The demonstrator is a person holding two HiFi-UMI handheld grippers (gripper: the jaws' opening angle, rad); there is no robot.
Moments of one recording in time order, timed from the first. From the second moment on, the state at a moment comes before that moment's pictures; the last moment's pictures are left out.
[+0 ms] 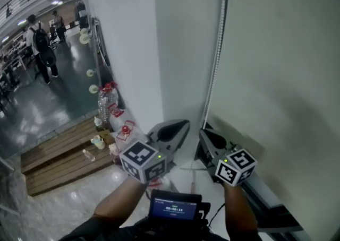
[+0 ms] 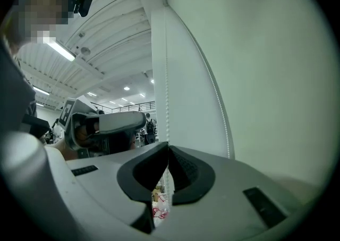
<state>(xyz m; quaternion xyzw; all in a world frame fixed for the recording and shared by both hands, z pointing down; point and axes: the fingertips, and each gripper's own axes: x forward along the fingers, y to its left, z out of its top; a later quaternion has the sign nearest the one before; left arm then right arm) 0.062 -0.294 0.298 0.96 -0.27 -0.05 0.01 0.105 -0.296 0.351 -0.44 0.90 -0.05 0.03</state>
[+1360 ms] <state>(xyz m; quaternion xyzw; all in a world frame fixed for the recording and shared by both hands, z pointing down) 0.106 -0.288 0.311 0.98 -0.17 -0.03 0.01 0.090 -0.282 0.369 -0.44 0.90 -0.06 0.02</state>
